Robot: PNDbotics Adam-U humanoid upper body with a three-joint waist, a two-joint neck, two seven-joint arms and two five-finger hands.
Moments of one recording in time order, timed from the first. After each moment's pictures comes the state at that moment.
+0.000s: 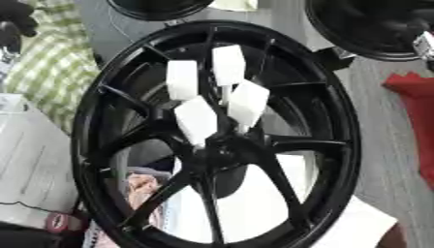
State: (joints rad) left arm -0.32 0.87 0.02 -1.98 -0.19 -0.11 -0.19; right arm -0.46 -0.49 -0.02 -1.78 -0.33 0.17 -0.08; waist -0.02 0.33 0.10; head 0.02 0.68
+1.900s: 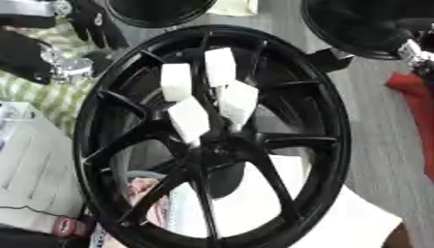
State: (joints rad) left arm -0.92 1.02 -0.41 -1.83 -0.11 0.10 -0.80; right arm -0.44 -0.51 0.01 -1.76 -0.33 0.18 -0.04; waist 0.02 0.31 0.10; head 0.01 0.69
